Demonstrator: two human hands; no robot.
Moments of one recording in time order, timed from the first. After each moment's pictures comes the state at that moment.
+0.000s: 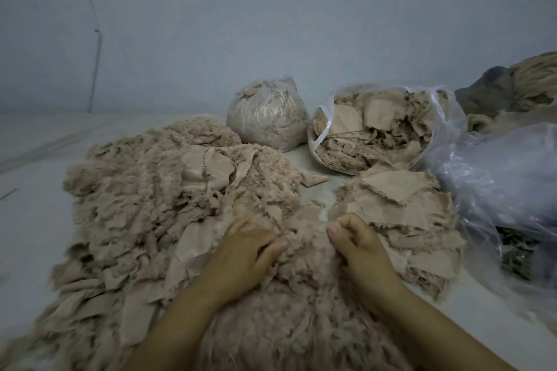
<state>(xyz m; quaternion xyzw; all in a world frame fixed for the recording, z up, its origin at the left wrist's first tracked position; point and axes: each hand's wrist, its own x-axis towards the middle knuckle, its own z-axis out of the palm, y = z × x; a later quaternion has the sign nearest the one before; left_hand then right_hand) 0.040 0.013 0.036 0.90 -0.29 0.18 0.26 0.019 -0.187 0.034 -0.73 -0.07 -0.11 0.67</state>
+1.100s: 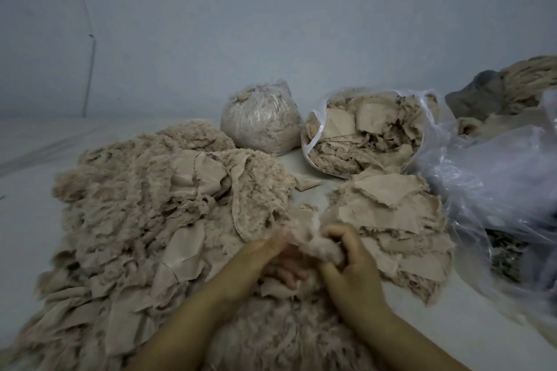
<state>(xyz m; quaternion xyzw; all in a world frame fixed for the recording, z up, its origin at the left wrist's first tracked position) 0.021 -0.017 0.044 0.69 -0.16 -0.14 0.69 0.004 -0.180 0.027 -0.79 -0.16 -0.31 0.50</state>
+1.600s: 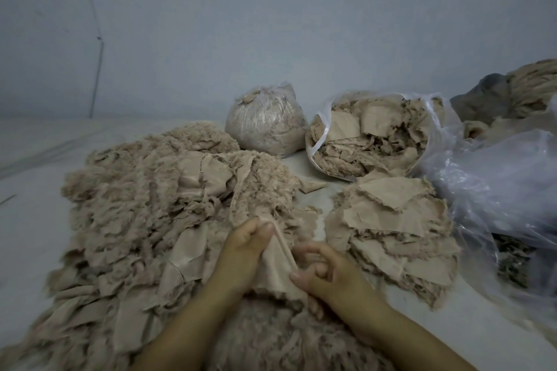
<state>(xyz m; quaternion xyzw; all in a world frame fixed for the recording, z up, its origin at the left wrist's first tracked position) 0.026 -0.012 0.049 0.72 -0.06 0.07 0.69 -0.002 -0.176 0.034 -0.71 -0.11 0.09 0.69</state>
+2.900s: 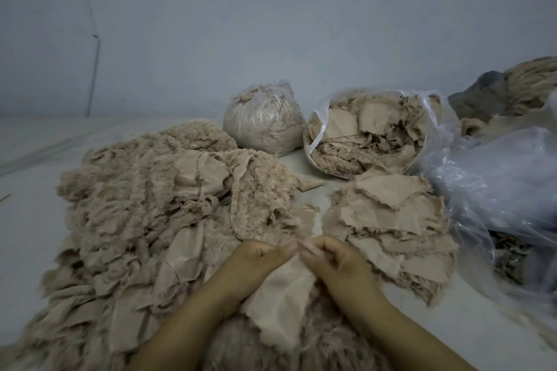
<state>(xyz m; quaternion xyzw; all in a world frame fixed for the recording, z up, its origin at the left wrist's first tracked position) 0.025 -0.010 0.041 0.74 -0.12 -0.11 0.66 0.003 -0.180 0.035 -0.75 -0.09 -0.03 0.66</state>
